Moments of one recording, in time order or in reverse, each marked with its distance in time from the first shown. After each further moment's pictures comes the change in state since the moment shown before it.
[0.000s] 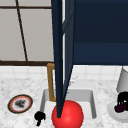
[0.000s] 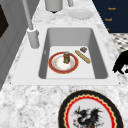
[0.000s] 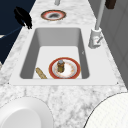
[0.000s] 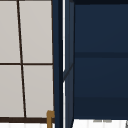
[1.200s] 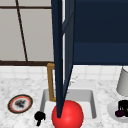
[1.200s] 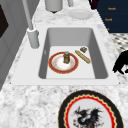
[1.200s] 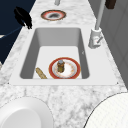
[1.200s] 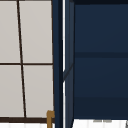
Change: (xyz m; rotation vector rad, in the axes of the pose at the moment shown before) left hand 0.000 0.000 0.000 0.000 0.000 0.000; right hand -0.092 0.132 -0.127 0.014 0.296 0.039
